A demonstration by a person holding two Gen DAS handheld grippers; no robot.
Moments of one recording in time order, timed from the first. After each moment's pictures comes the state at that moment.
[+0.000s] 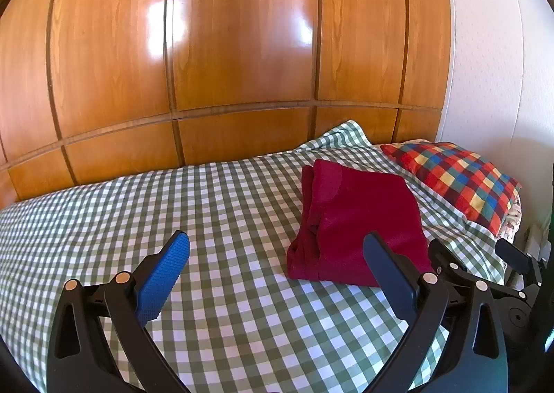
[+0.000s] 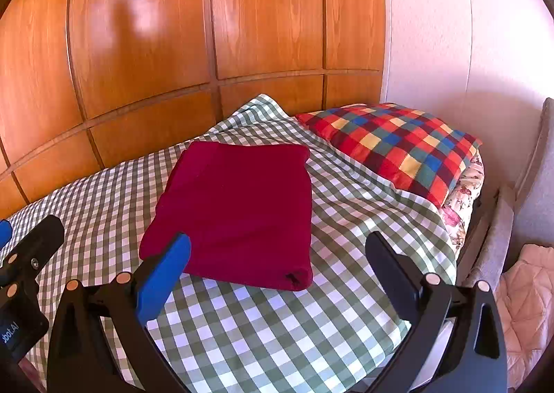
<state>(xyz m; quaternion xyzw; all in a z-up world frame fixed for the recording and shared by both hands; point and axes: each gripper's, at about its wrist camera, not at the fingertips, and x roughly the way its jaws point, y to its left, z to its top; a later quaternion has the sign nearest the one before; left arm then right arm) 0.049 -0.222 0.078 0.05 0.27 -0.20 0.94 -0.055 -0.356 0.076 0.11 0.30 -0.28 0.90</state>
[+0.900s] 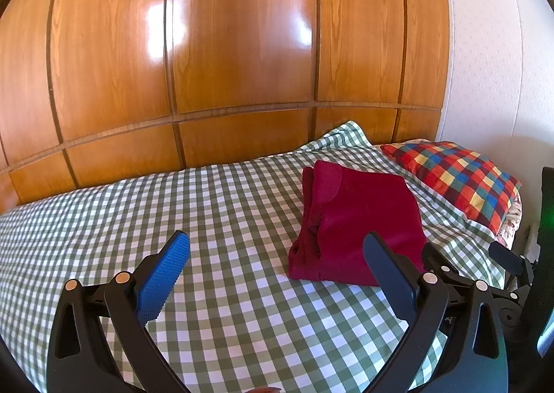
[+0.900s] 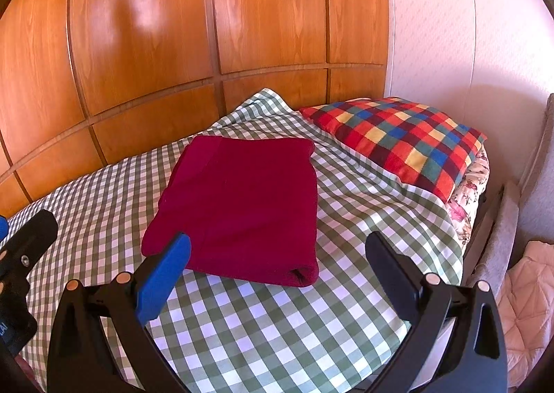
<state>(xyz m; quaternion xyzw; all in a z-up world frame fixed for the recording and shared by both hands) 0.048 -0.218 0.080 0.05 0.27 -0.21 0.94 -0.051 -0.357 0.068 0.12 0.31 -0.27 0.90</state>
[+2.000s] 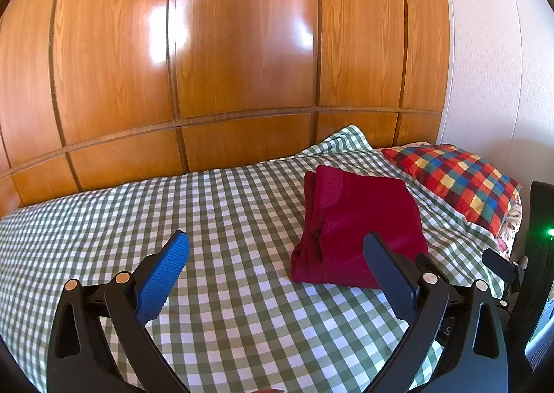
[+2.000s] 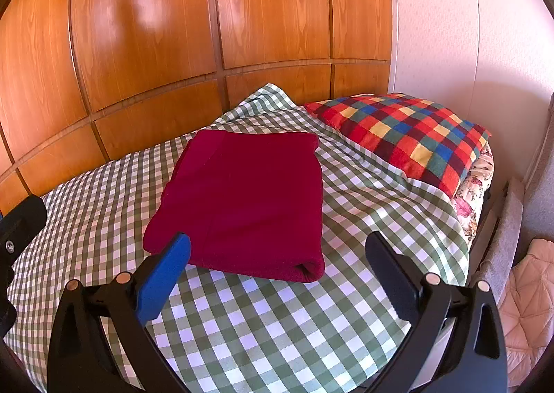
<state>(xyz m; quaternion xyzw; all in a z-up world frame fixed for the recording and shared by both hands) 0.046 -0.215 0.086 0.05 0.26 -0.21 0.94 -0.048 -0.354 0.063 0.13 0.32 -0.27 0.90</state>
